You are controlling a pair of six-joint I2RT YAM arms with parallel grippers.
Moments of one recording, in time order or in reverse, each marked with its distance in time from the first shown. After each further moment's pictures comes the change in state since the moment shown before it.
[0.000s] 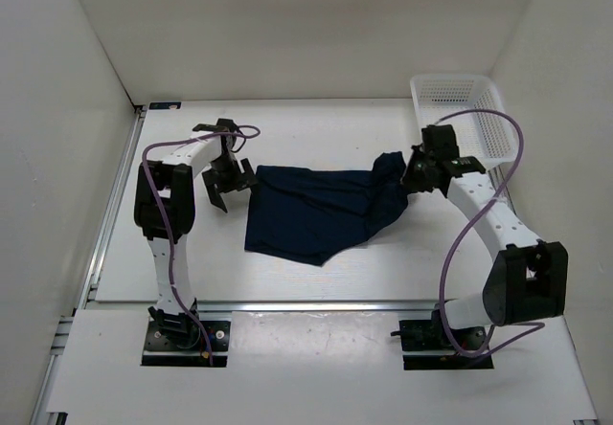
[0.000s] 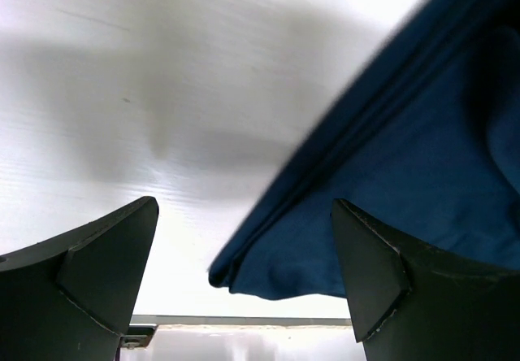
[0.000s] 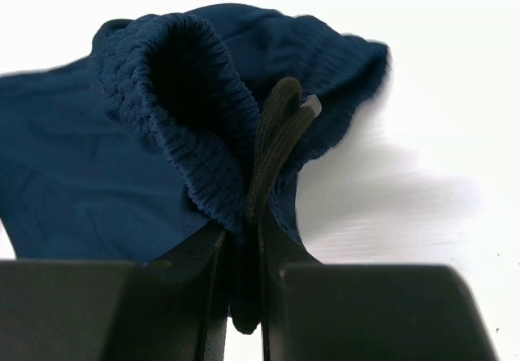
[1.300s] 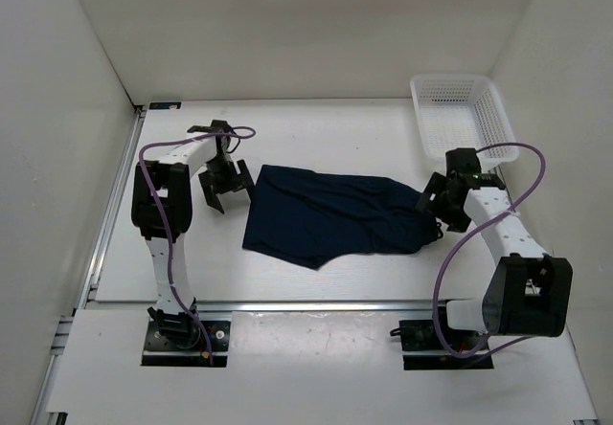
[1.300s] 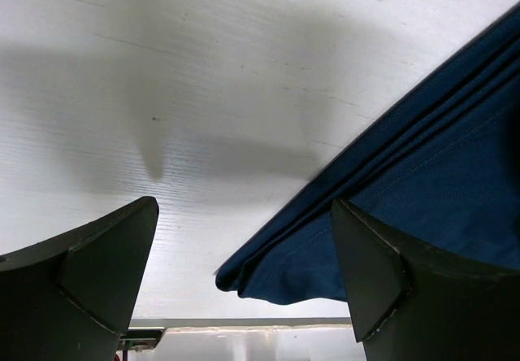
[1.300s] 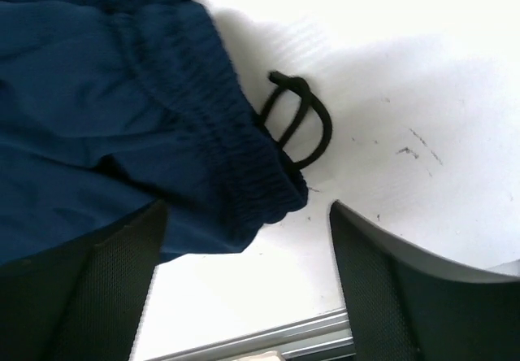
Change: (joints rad) left arm 0.037 0.010 -0.020 0.018 0.025 0.035; right arm -0.148 -0.066 -0.134 -0.228 0.122 -0.021
